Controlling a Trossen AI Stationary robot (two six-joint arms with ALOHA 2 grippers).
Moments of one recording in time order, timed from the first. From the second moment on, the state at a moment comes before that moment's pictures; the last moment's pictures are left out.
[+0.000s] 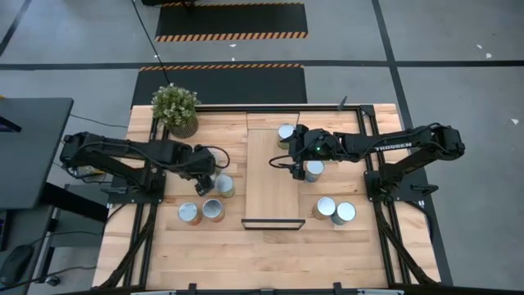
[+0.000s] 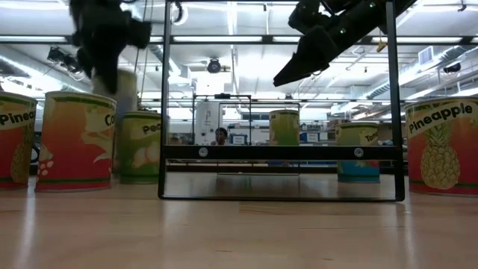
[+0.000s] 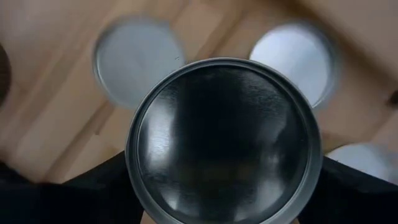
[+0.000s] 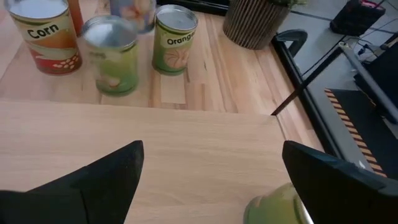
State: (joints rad) left arm -0.06 1.24 1.05 -1.12 -0.20 -0.67; right arm -0.11 1.32 0.86 -0.09 0.17 -0.20
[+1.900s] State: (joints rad) left arm 0.21 1.94 1.63 -0.85 -0.07 0.15; right arm -0.11 1.17 0.86 -0.32 0.27 -0.11
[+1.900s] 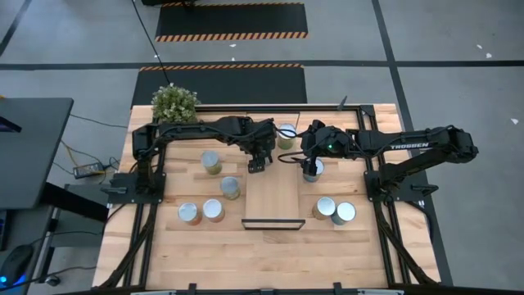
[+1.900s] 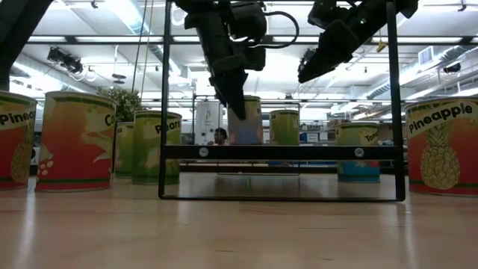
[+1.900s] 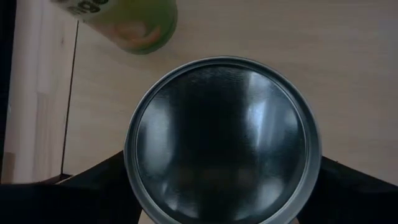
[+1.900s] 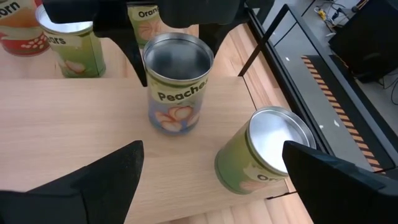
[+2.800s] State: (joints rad) left arm 0.19 1.93 1.63 -0.86 -0.42 0.28; right arm -0.11 1.17 0.86 -0.31 0.23 -0.11
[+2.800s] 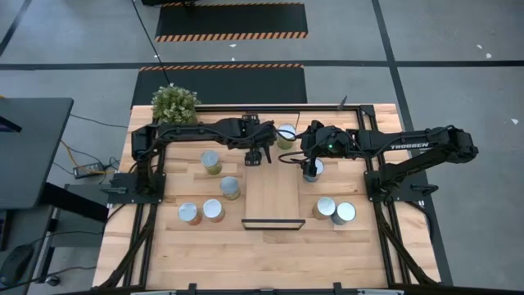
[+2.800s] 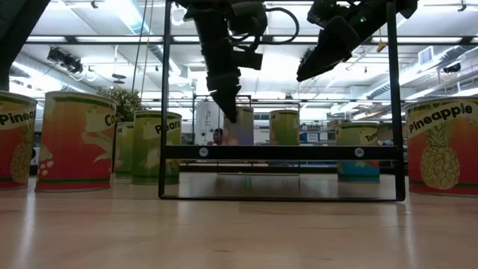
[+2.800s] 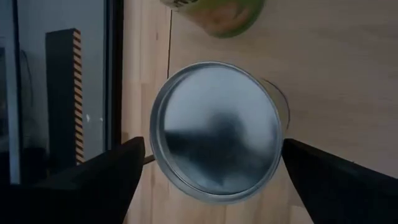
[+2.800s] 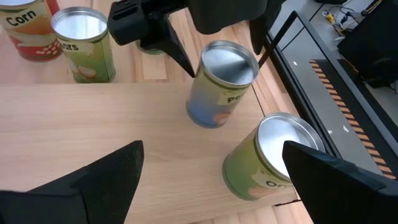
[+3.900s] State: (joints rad) left arm 0.08 1.76 1.63 -1.05 -0.41 0.13; right arm -0.10 1.19 0.81 -0.31 0.24 -0.10
